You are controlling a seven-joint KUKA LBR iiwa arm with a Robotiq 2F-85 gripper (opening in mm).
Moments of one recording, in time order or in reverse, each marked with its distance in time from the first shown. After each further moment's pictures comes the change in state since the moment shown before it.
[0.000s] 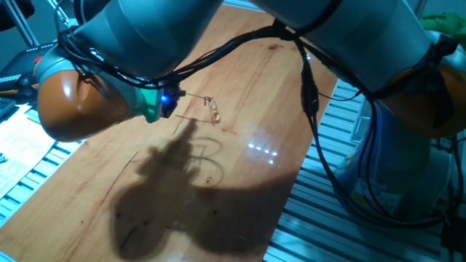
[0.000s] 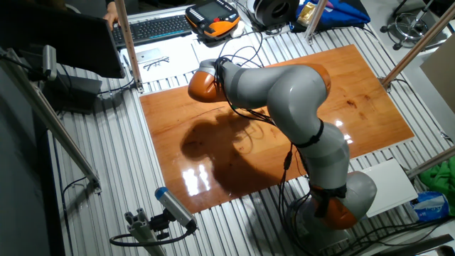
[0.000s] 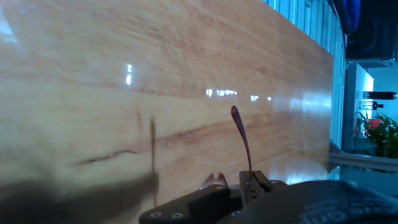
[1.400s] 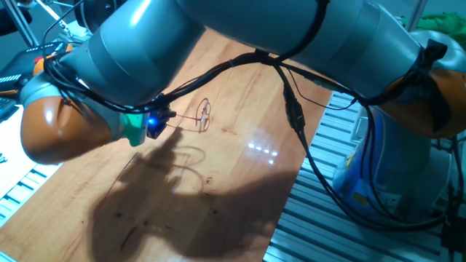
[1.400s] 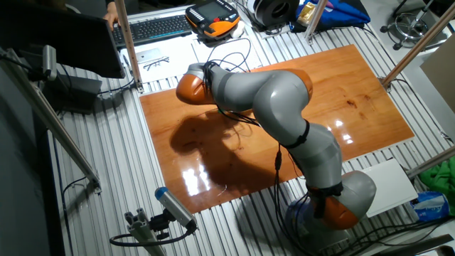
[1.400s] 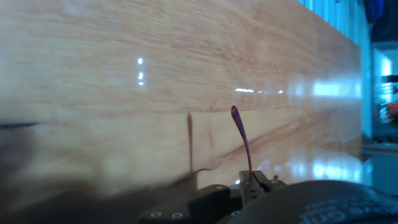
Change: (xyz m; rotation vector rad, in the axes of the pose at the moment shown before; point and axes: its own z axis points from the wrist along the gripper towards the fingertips) arm -0.017 0.066 -0.008 -0.073 0.045 0.074
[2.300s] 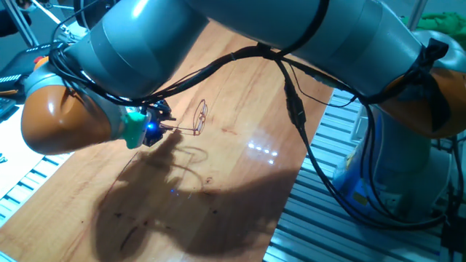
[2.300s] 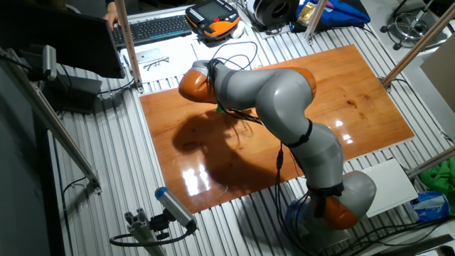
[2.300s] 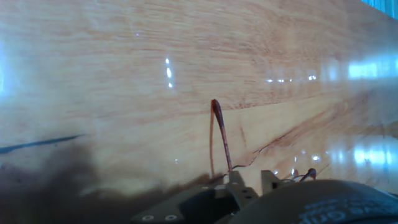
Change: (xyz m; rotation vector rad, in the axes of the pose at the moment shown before) arm 0.004 0.018 -0.002 -0.093 0.005 0.083
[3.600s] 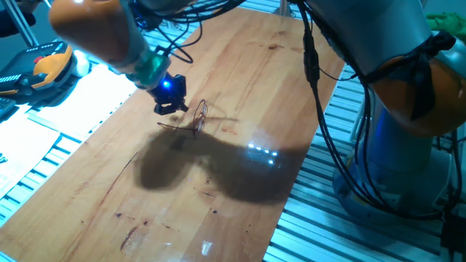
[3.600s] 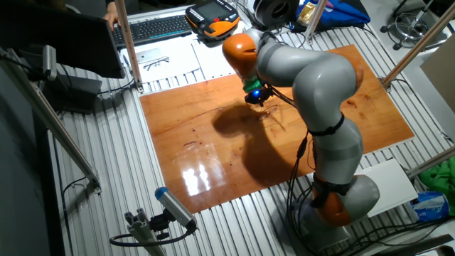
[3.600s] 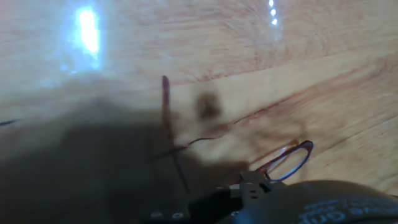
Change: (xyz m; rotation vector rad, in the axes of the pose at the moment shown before) arm 0.018 -0.061 0.024 -0.376 0.206 0.014
